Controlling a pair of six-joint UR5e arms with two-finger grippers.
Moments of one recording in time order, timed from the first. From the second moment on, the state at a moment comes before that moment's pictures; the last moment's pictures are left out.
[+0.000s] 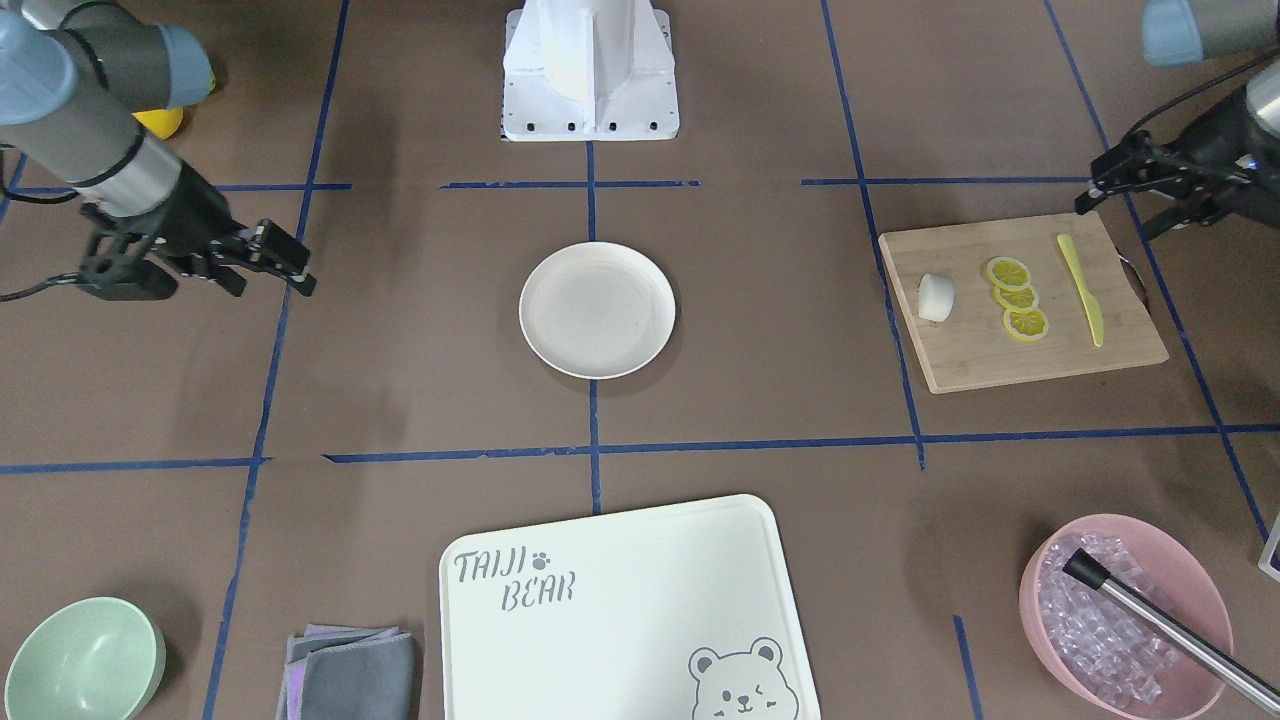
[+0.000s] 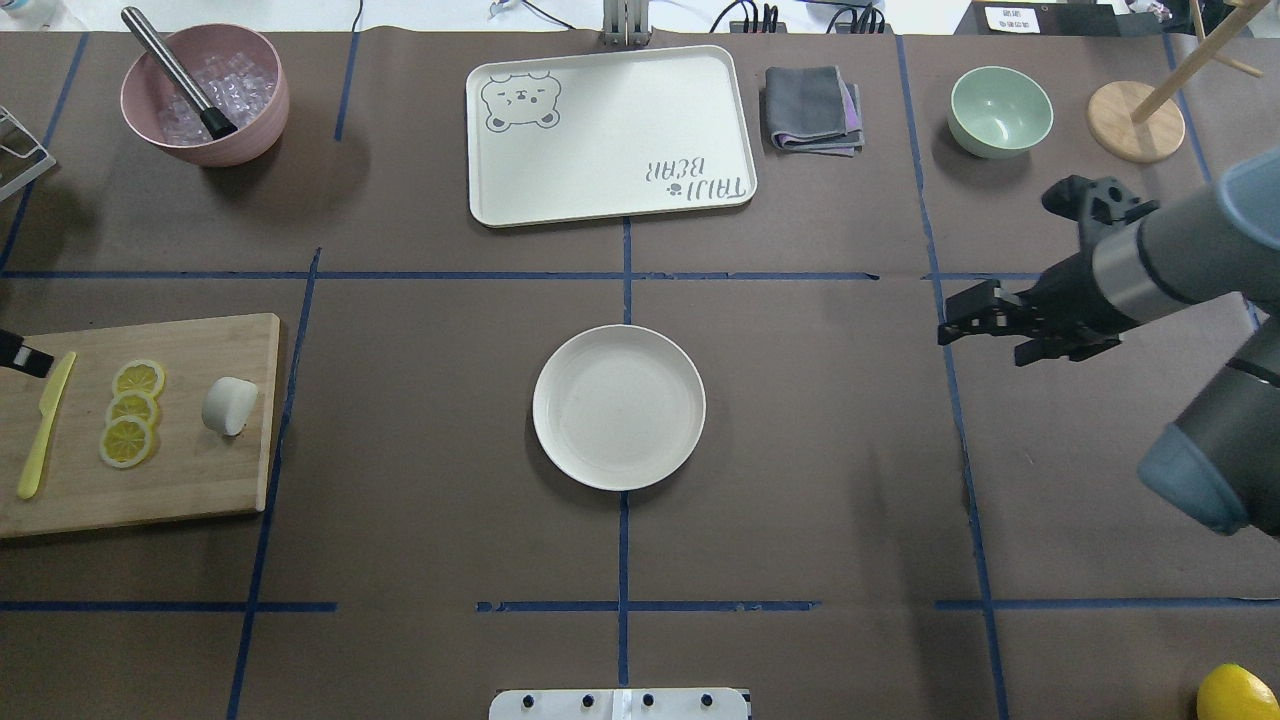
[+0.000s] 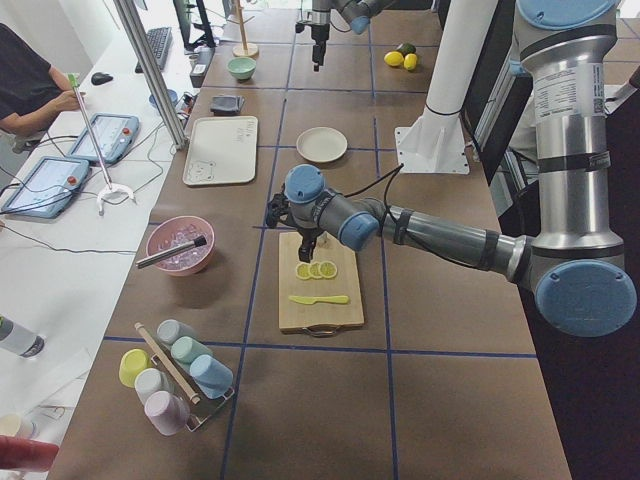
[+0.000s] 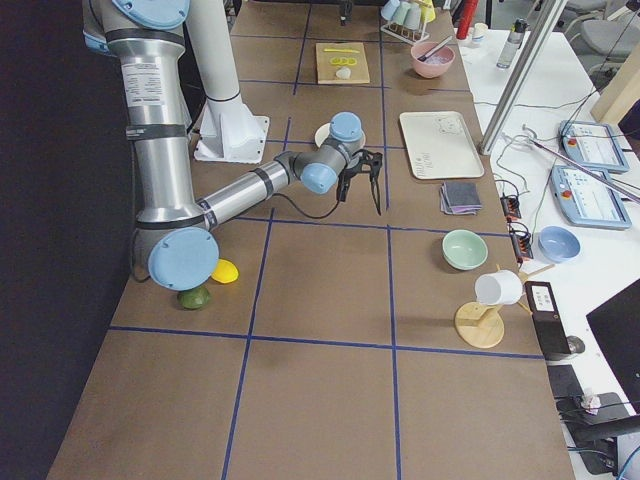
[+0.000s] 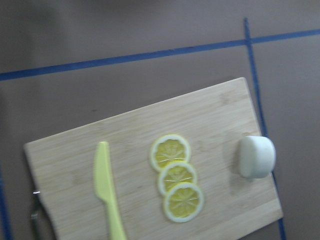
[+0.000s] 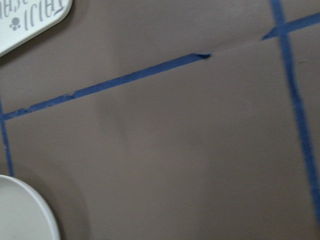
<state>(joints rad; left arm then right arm) -1.09 -1.45 -1.92 -1.99 -2.42 -0.52 0.92 -1.55 1.91 -1.13 2.26 1.10</state>
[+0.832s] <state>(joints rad) -0.79 -1.59 -1.81 -2.08 -2.07 -0.69 1.20 -1.77 1.88 -1.20 2.36 0.53</state>
